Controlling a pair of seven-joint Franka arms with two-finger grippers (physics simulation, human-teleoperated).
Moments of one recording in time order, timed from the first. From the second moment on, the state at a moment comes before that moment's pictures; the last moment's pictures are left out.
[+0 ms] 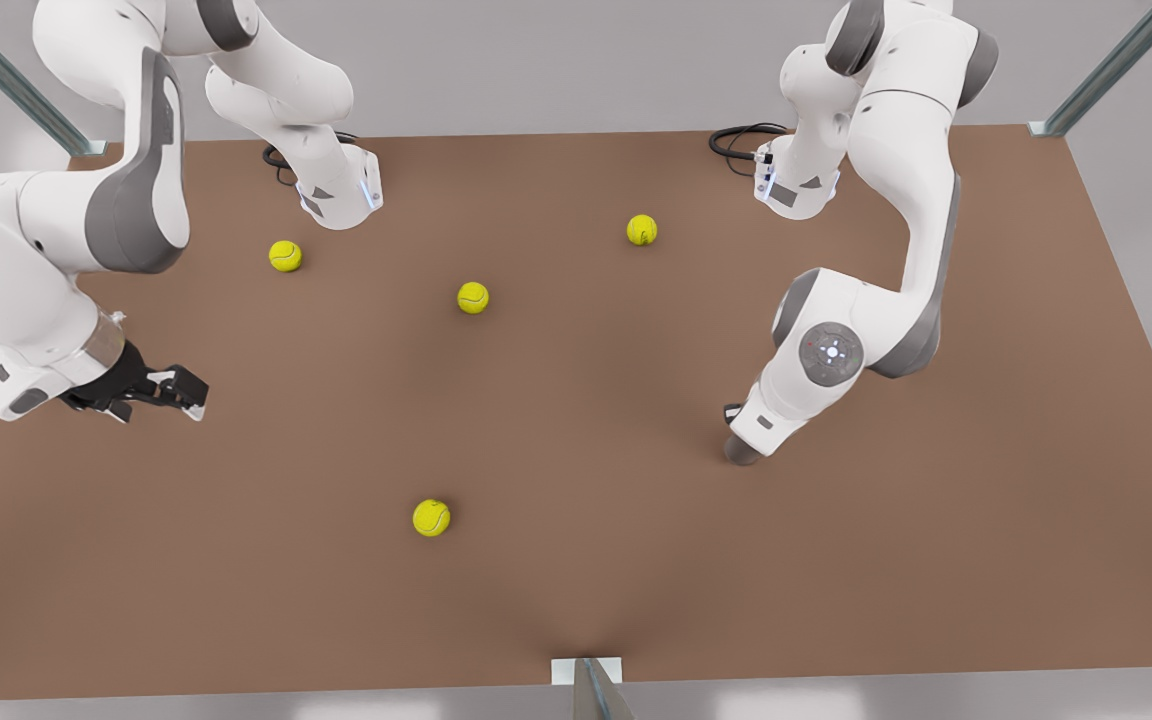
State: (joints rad) left arm -0.22 0.46 -0.18 -1.49 0.08 1.88 -0.45; right arm -0.04 0.23 0.07 -1.37 -0.03 1.71 0.02
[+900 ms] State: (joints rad) left arm -0.22 0.49 -0.18 -1.48 0.07 1.88 -0.45; right arm -0.05 0.23 0.07 -1.37 -0.03 1.70 0.02
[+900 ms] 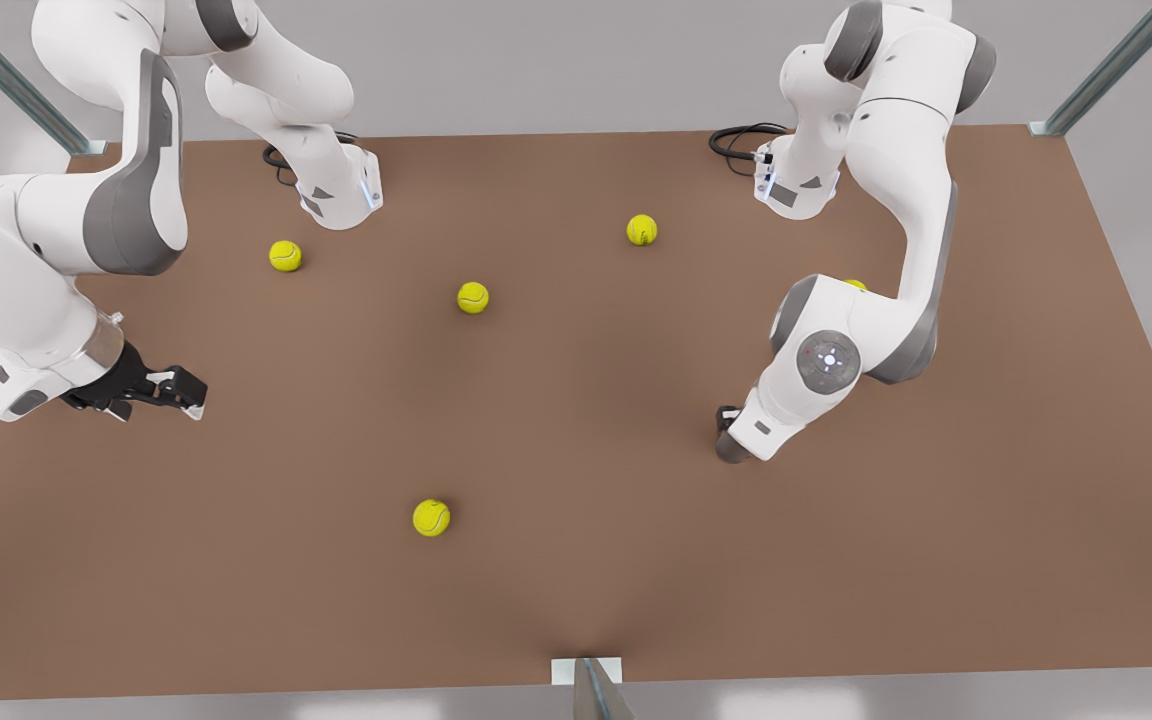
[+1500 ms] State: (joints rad) left arm -0.22 0.49 -0.18 -1.45 0.04 1.88 -0.46; right arm -0.04 0.23 0.07 -1.37 -0.03 1.70 0.02
